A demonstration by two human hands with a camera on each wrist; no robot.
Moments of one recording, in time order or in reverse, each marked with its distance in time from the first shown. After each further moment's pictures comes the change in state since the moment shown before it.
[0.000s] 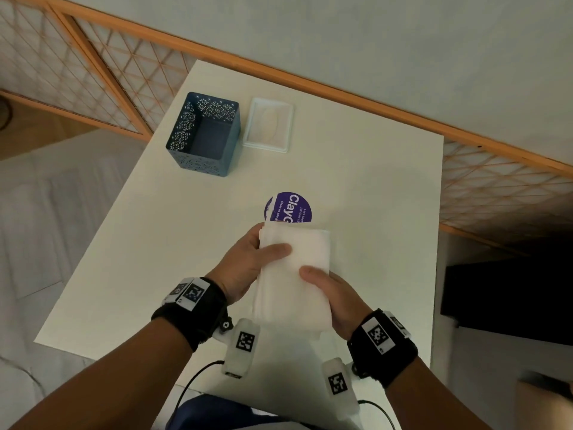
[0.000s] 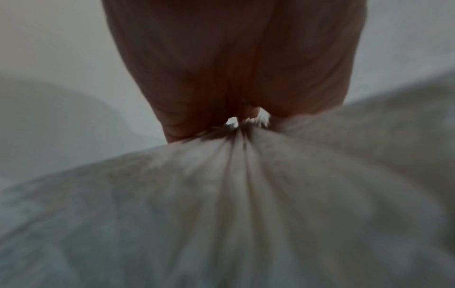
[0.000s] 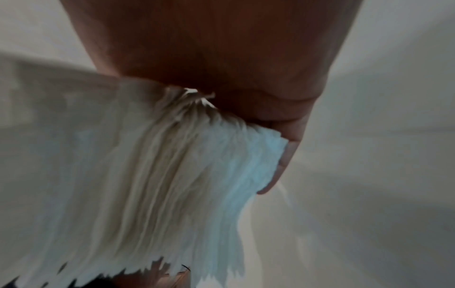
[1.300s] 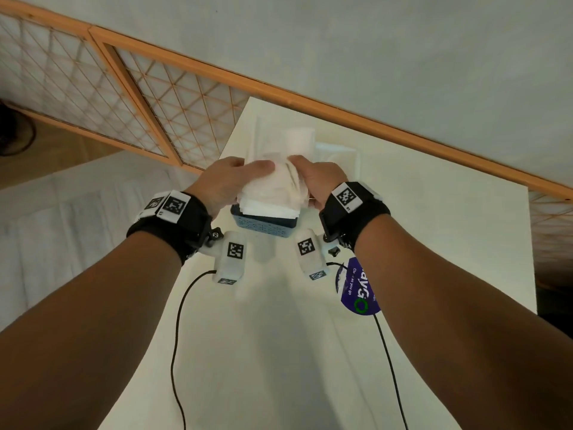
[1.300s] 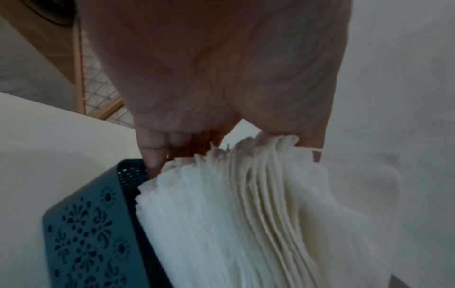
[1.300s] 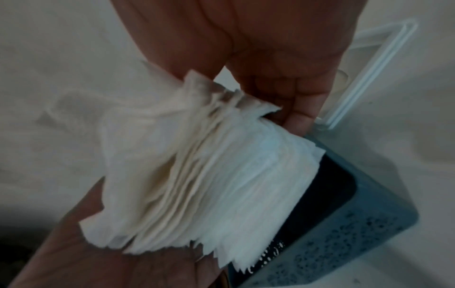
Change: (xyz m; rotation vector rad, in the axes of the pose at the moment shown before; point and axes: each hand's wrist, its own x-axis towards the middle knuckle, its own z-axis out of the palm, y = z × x) left_hand 0.126 0.224 -0.200 0.379 0.322 0.093; right_hand 0.272 -0.212 0.195 -0.560 0.402 -0.157
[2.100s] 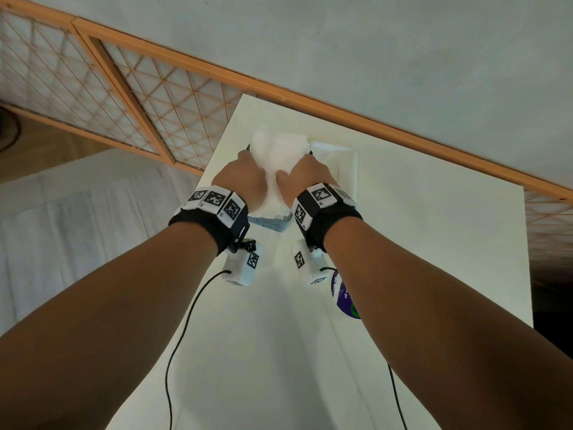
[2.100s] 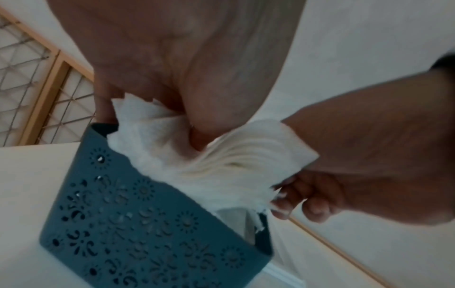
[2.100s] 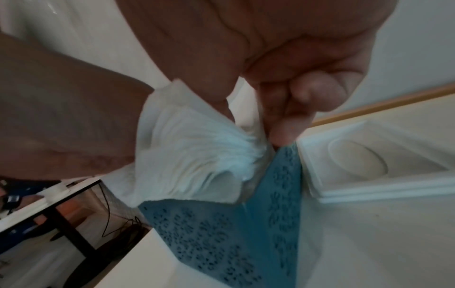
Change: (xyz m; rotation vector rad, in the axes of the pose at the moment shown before) left_hand 0.047 -0.003 0.039 0.917 0.224 0.060; right_hand 0.008 -0.004 0.011 -0.645 0.131 -0.165
